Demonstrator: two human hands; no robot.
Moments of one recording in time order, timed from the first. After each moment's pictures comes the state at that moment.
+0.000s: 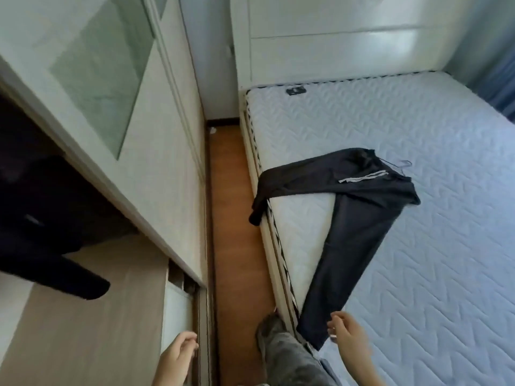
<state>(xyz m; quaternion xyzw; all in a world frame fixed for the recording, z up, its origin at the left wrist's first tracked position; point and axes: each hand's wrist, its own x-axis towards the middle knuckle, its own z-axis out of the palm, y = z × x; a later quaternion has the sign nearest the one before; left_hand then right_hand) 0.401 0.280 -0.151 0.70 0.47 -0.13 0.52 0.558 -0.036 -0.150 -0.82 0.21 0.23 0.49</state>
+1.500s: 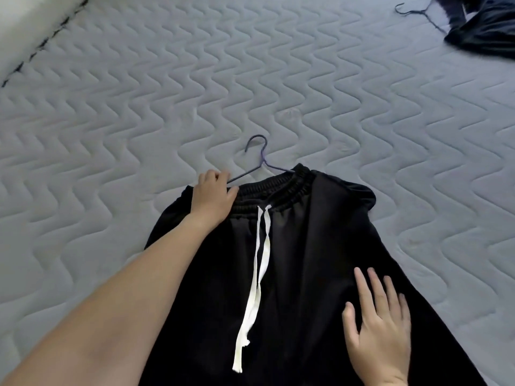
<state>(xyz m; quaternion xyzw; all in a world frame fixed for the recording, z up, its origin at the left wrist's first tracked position) 1.558 -0.147 -0.516 0.91 -0.39 -0.08 0.07 1.186 -0.161 -0.556 -0.85 0.50 -0.11 0.10</state>
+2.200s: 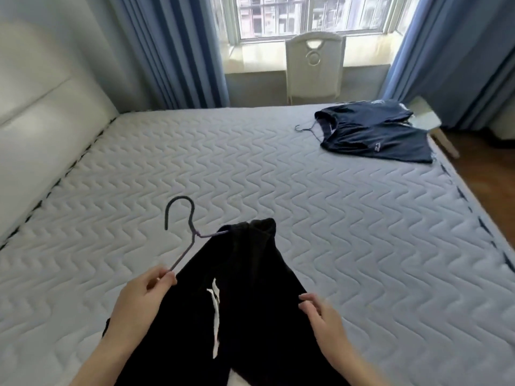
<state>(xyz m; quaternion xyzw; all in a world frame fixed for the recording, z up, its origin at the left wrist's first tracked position) 1.334 0.004 -0.140 0.87 -0.28 -0.19 0.37 1.068 -0.167 -0.284 -0.67 0.49 -0.12 0.55</state>
